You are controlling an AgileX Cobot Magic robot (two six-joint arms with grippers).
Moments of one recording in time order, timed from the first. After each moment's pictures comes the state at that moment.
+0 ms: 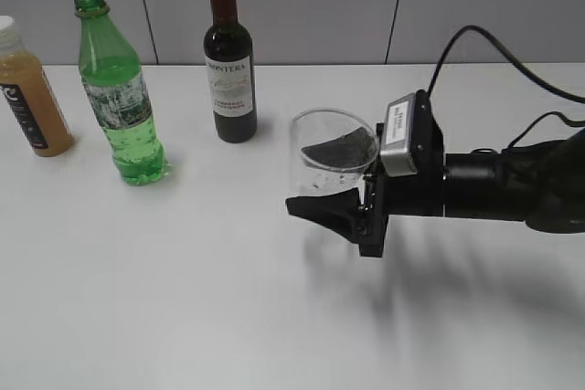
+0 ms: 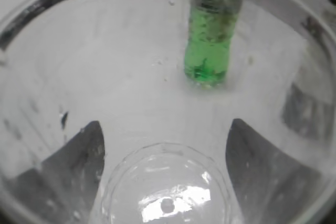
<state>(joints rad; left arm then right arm) -0.06 0.00 -0.50 -0.14 1.03 0.09 0.29 2.05 -0.76 -1.08 -1.21 0.27</state>
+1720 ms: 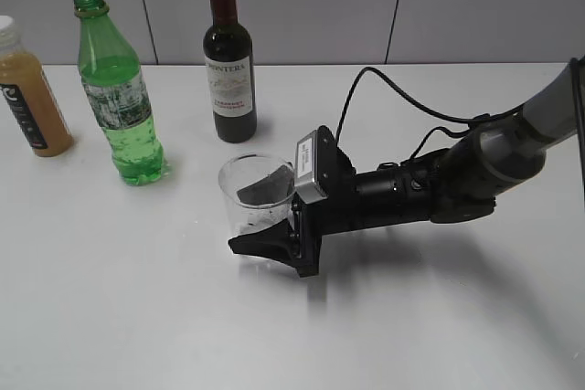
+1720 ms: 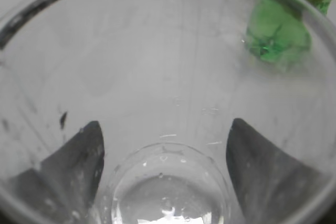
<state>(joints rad) -0.06 0.00 -0.50 -0.14 1.03 0.09 0.45 2.34 -1.09 -1.21 -1.14 0.41</state>
